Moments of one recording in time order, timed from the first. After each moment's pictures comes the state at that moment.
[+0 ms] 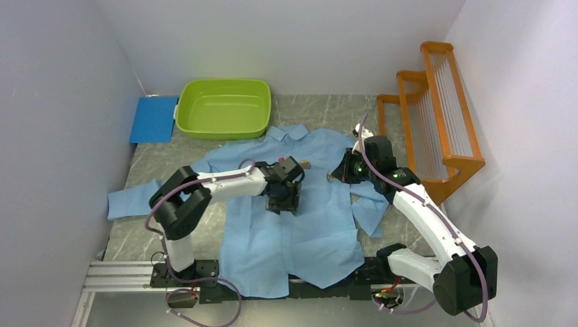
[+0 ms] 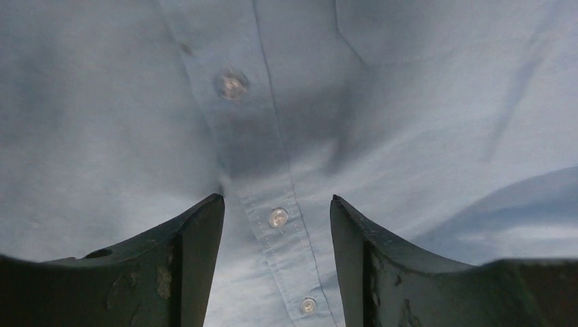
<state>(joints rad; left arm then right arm) -0.88 1.77 1.15 -0.54 0.07 -0.75 0.33 1.06 0.82 -0.45 -0.25 0.39</state>
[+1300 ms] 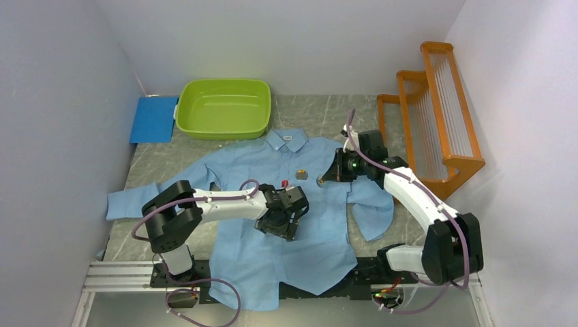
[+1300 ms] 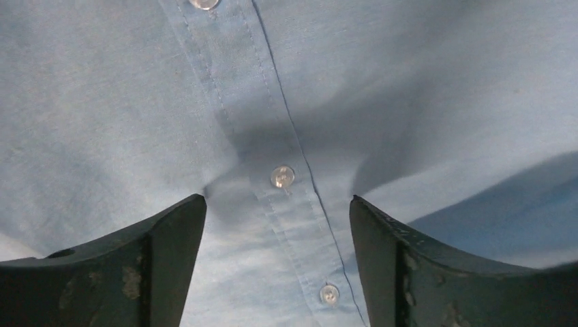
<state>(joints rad) -1.13 1.72 1.07 -0.72 -0.12 -0.78 0.28 1.25 0.84 -0.41 -0.51 0.33</state>
